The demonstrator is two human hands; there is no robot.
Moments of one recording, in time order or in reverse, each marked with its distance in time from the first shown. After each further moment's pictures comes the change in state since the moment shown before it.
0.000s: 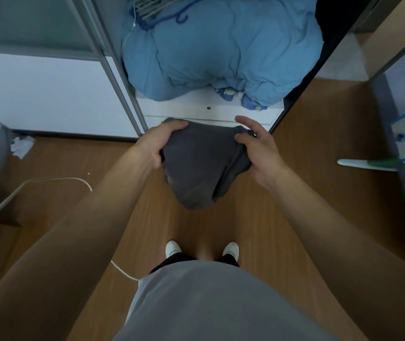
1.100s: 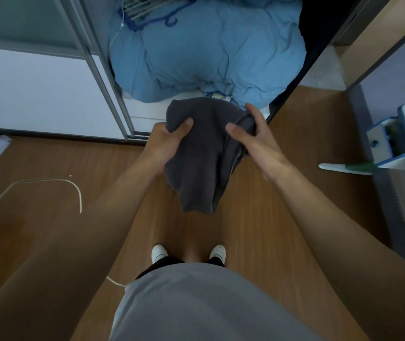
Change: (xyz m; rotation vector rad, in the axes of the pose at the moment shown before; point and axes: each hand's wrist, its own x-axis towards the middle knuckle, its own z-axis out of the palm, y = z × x) left_hand 0.003 -0.018 0.026 0.162 0.018 0.531; right_hand -0.006 -0.026 -0.019 -0.316 -0.058 -0.172
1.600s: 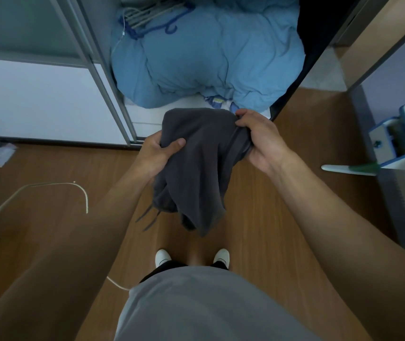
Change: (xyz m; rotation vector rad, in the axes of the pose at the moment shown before) left_hand -0.003 -0.017 -0.023 -0.081 -0.080 -0.008; right_hand 0.012 -0.030 0.013 0.531 0.080 0.203
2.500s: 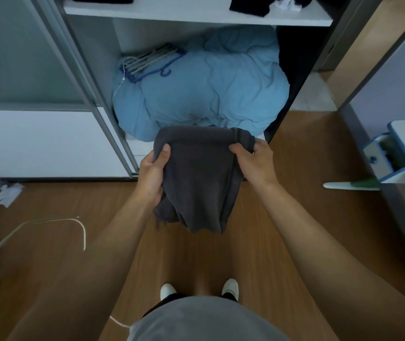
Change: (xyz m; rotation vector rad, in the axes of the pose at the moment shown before) left_hand 0.015 0.031 0.022 -0.375 0.130 -0.030; right_hand 0.016 -0.002 -0.016 -0.558 0.258 -0.368
